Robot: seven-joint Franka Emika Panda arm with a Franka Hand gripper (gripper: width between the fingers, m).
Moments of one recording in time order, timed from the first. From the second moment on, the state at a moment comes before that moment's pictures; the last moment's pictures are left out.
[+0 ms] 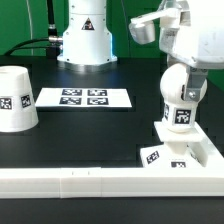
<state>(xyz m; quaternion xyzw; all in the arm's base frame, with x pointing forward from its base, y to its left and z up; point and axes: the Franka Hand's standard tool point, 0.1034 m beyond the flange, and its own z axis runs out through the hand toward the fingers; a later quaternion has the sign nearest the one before) 0.624 0.092 0.115 0.69 0.72 0.03 0.06</state>
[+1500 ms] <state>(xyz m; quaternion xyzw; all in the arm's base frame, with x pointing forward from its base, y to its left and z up) 0.625 0.094 0.116 0.81 0.59 0.04 0.06</state>
